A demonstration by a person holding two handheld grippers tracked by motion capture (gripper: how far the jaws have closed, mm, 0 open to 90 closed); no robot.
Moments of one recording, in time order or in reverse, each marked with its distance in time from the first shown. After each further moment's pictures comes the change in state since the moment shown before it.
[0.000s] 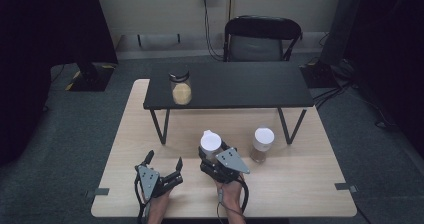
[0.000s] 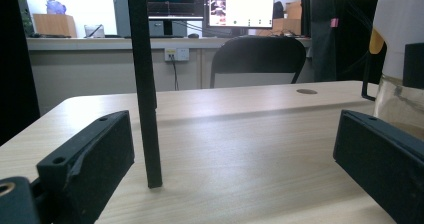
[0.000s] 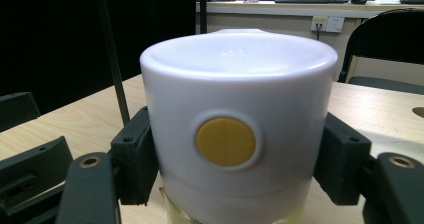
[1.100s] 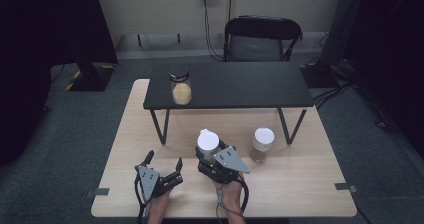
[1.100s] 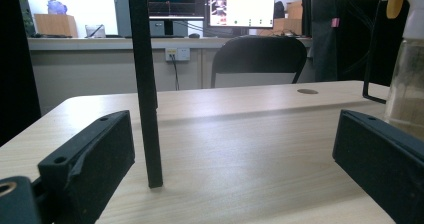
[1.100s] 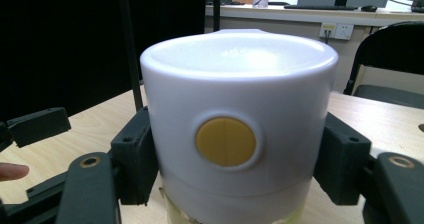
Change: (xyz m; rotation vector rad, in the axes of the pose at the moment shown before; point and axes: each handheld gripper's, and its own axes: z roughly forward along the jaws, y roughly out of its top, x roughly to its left) left arm 0.000 0.000 0.000 0.001 0.003 0.001; right arm 0.008 0.021 -0.010 -0.005 0.032 -0.021
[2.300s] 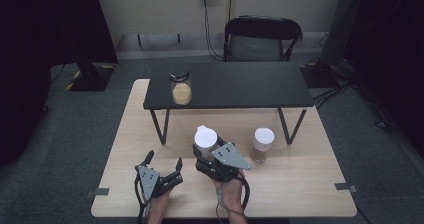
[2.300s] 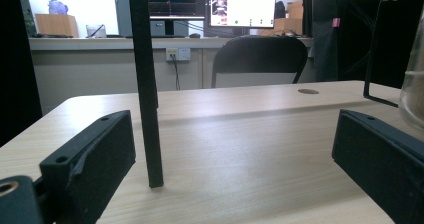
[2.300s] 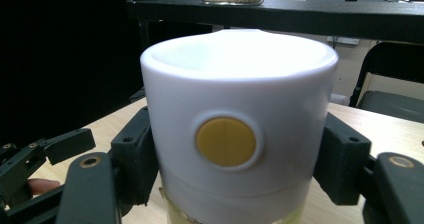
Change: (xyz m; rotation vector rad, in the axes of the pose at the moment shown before) left arm 0.000 0.000 0.000 0.000 0.003 -0.001; right arm 0.005 0.030 -0.009 0.008 0.024 -0.004
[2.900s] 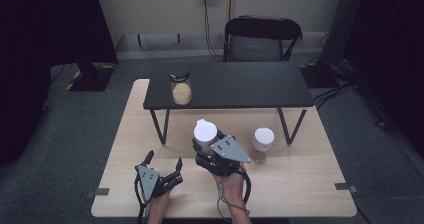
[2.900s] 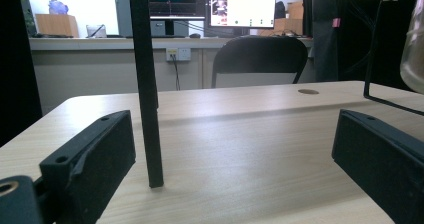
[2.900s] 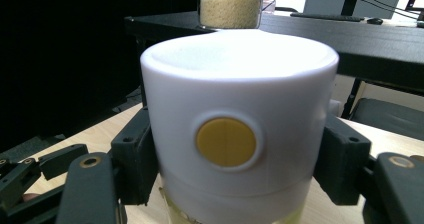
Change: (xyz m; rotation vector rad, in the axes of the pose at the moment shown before) left arm 0.000 0.000 0.000 0.000 0.000 0.000; right arm -0.003 0.023 0.001 0.006 -0.004 -0.035
